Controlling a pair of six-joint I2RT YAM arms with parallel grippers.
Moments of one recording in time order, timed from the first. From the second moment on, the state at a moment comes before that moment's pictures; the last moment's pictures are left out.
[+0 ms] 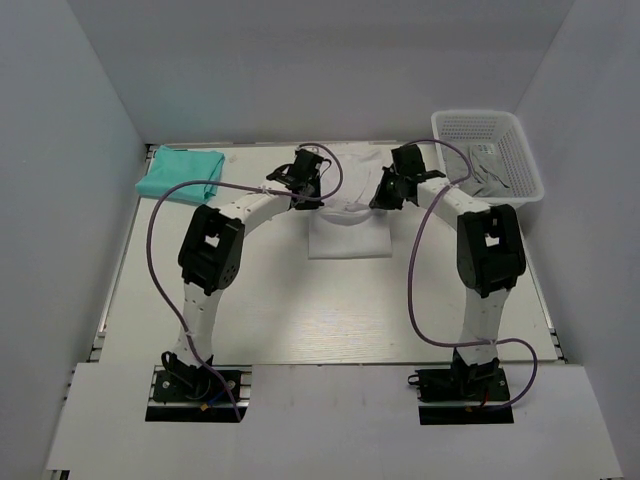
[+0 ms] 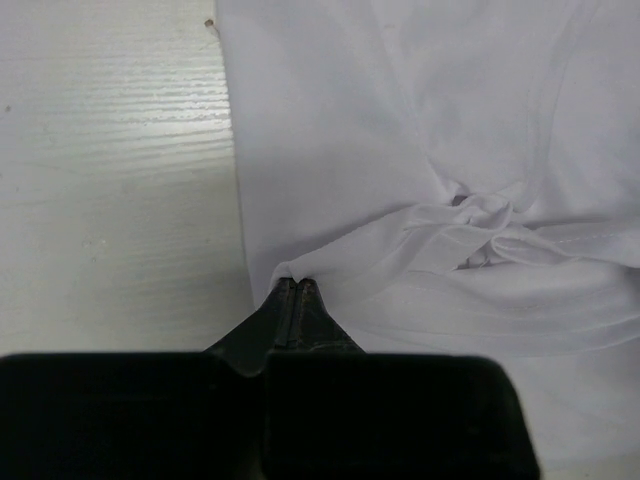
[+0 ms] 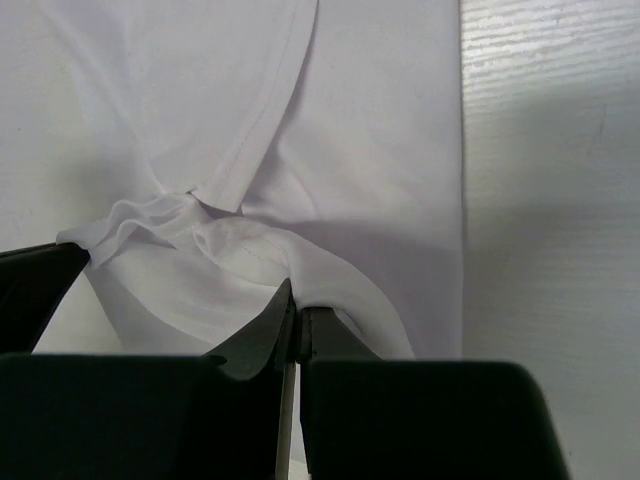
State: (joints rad) left arm -0.54 2.16 1.71 -0.41 -0.16 -0.46; right arm 0.32 1.98 1.47 -0.35 -0.15 0.58
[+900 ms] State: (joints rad) left arm -0.45 1.86 1.36 -0.38 -0.09 -0.43; right arm 0.29 1.93 1.44 -0.29 -0.53 0.38
